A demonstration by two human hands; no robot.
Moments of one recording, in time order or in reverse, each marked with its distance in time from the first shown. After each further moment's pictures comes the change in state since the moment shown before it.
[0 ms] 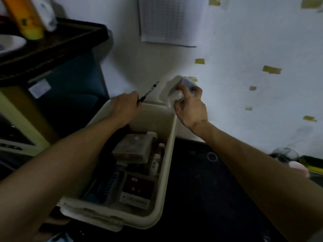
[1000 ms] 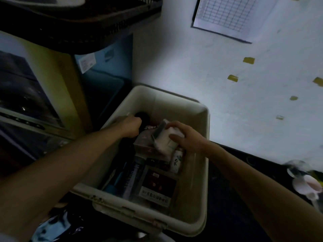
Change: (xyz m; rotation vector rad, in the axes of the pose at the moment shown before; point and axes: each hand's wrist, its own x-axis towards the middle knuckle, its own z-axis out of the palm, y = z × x) left_hand -0.044 -0.135 0.091 0.068 -0.665 0.063; right_hand -0.044 -0.057 0.113 0.365 -0.748 0.025
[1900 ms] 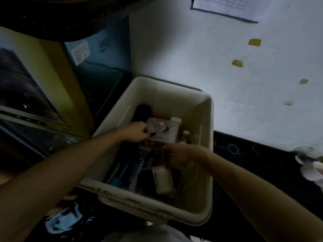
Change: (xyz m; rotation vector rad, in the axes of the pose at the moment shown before) left_hand -0.016 0.005 0.035 -0.468 -0.143 0.126; right_hand -0.007 -0.003 0.052 -0.386 -0.594 0.186
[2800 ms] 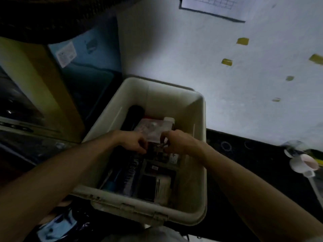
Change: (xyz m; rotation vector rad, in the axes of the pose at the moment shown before) left_hand 0.003 0.012 0.009 0.110 -0.336 0.132; right_hand 0.006 0.016 -0.015 -0.184 0.407 0.079
